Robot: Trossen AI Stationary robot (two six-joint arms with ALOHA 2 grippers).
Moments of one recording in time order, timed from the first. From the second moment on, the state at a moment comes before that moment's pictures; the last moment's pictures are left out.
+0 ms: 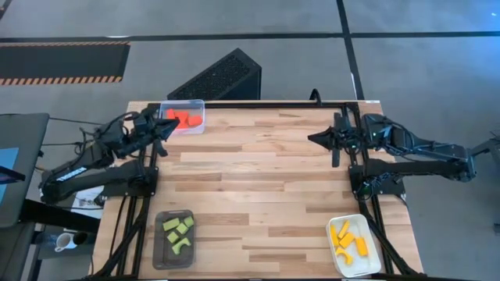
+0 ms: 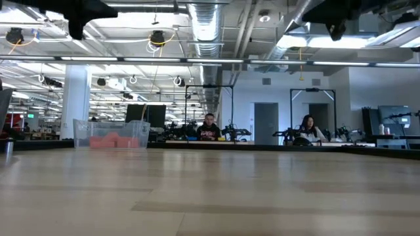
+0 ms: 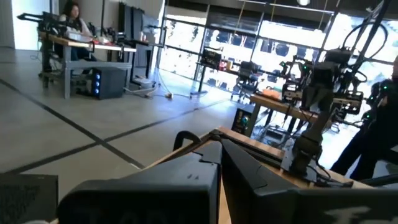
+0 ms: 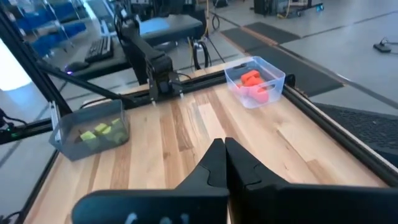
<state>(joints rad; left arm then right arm) 0.38 0.30 0.54 -0.19 -0.12 -0.23 -0.22 0.61 0.71 -0.30 -0.05 0.18</state>
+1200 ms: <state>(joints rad) 0.38 0.16 0.08 0.13 0.01 -0.36 -0.26 0.47 0.01 0.39 -0.05 0.47</state>
